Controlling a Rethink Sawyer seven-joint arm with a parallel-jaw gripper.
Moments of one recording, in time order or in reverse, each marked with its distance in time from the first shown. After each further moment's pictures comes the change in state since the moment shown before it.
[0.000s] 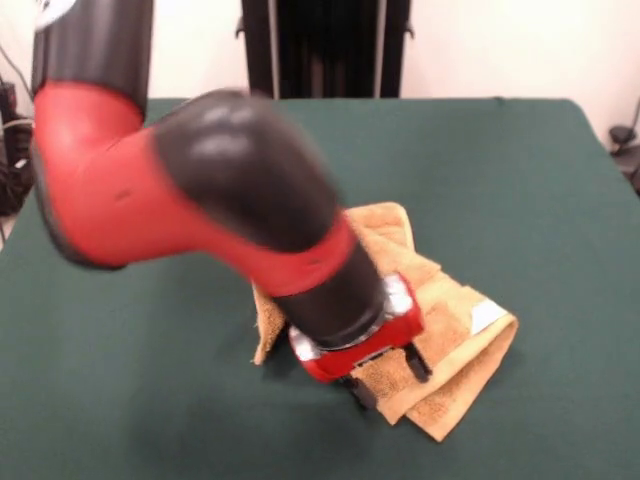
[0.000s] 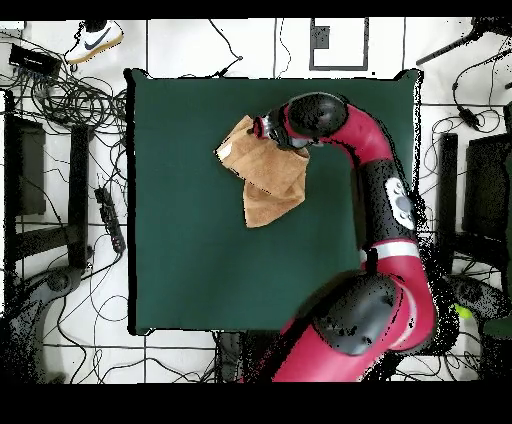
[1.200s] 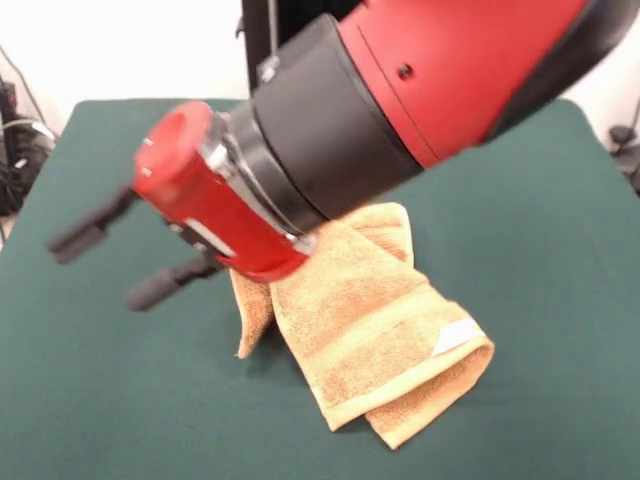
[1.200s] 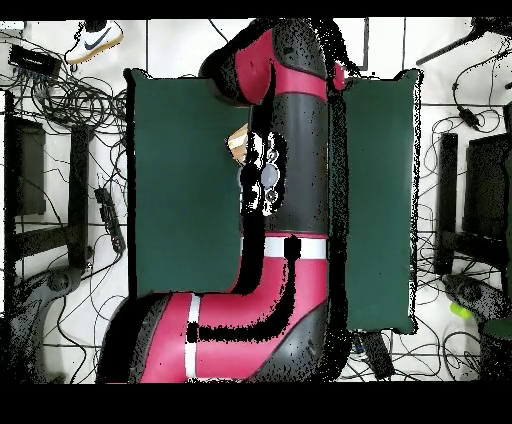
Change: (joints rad) arm 0.490 -0.075 -0.664 -0.509 -0.651 0.261 0.435
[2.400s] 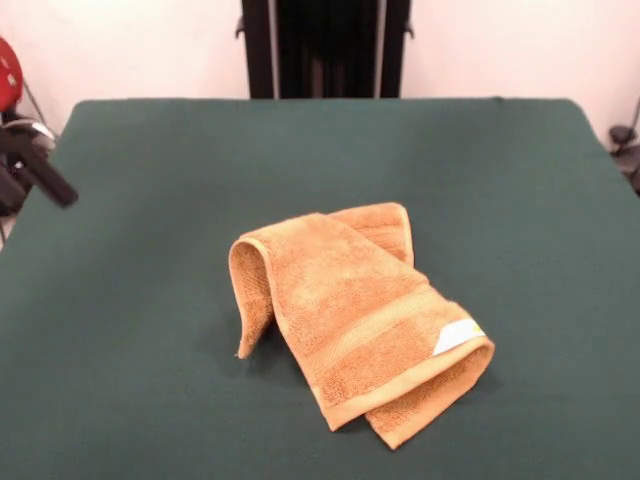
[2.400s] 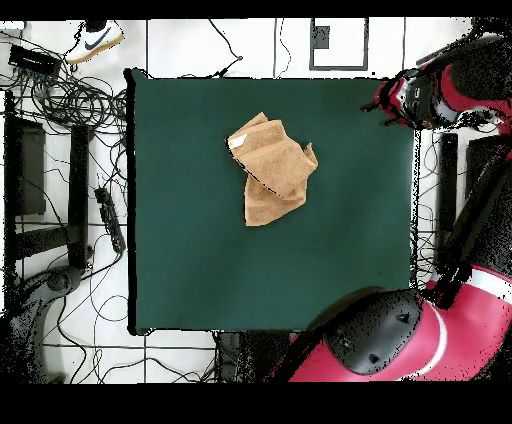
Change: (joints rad) arm -0.566 -0.016 0.432 0.017 0.902 0.368 -0.022
